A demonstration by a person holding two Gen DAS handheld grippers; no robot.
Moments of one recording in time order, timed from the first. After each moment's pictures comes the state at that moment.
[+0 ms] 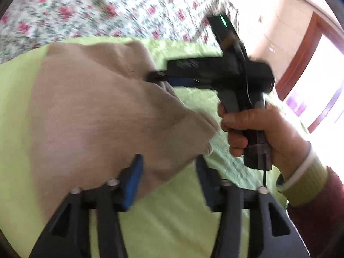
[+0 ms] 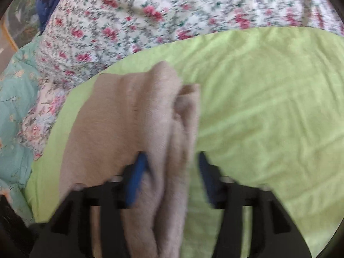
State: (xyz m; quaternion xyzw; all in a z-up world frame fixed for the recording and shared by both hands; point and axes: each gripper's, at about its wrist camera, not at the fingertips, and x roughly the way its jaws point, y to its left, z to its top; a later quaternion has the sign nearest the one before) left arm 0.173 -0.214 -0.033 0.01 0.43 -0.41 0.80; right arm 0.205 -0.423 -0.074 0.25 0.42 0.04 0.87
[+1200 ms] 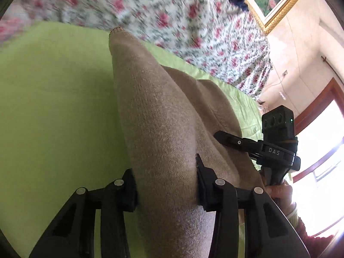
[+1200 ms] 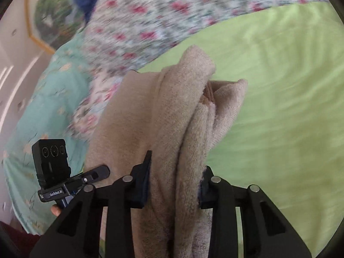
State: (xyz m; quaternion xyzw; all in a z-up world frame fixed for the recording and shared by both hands) left arm 0.260 -0.029 -0.025 -0.14 0.46 -0.35 0.81; right arm 0.204 -0.275 -0.056 0.34 0.40 0.23 0.82
